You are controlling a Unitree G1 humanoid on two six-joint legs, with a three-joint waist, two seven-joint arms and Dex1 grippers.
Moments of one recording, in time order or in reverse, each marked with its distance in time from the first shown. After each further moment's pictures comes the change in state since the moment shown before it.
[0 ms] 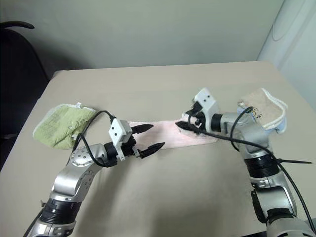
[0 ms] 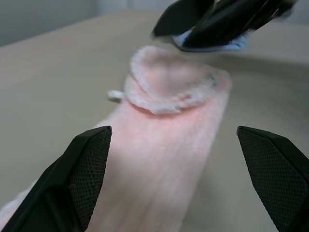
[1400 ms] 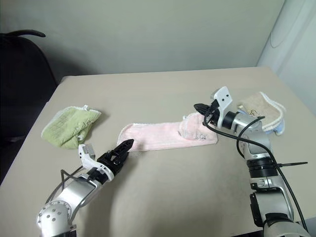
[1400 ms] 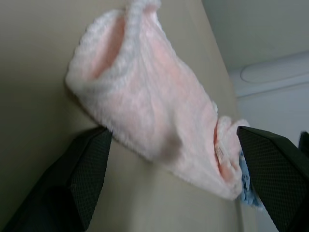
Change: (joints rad) left arm 0.200 -0.305 0.428 -0.009 -1.019 0.515 1.009; right arm 0.052 0.051 -0.039 0.290 -0.148 -0.546 0.040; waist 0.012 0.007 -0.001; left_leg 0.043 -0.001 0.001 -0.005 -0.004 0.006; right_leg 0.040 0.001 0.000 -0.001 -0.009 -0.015
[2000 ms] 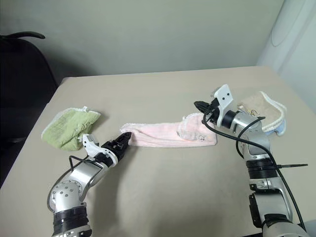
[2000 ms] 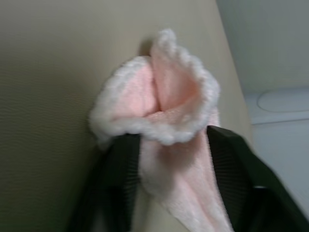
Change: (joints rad) left arm -0.136 -0.005 0.017 0.184 0.084 -0.089 0.028; right arm 0.014 0.007 -0.008 -0.036 0.000 0.000 -0.037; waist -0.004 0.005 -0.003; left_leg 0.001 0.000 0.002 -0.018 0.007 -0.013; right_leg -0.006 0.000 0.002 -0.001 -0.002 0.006
